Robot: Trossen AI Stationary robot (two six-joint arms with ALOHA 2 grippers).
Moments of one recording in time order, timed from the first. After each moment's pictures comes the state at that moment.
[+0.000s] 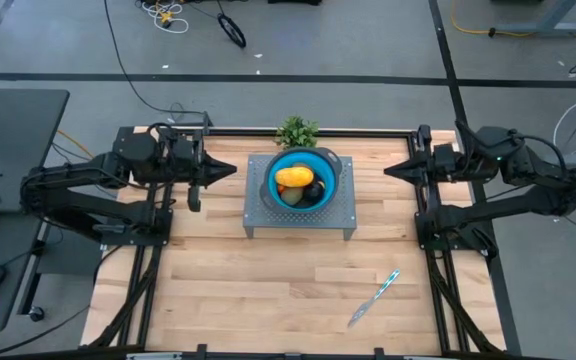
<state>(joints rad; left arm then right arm) 0.07 0.84 1.02 -0.24 -0.05 -0.09 -0.01 0.76 1.20 -0.60 -0.01 -0.15</state>
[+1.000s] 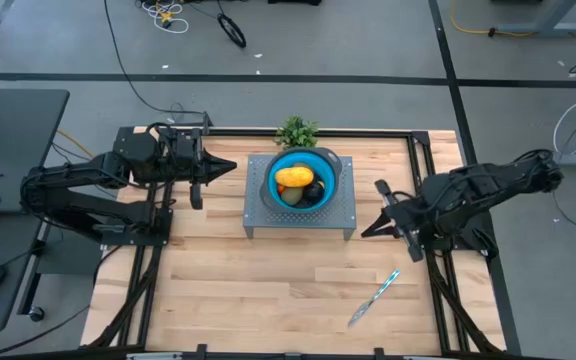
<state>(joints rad) 0.07 0.84 1.02 -0.24 -0.10 -0.07 0.35 0.99 1.20 -0.67 -0.01 -0.10</state>
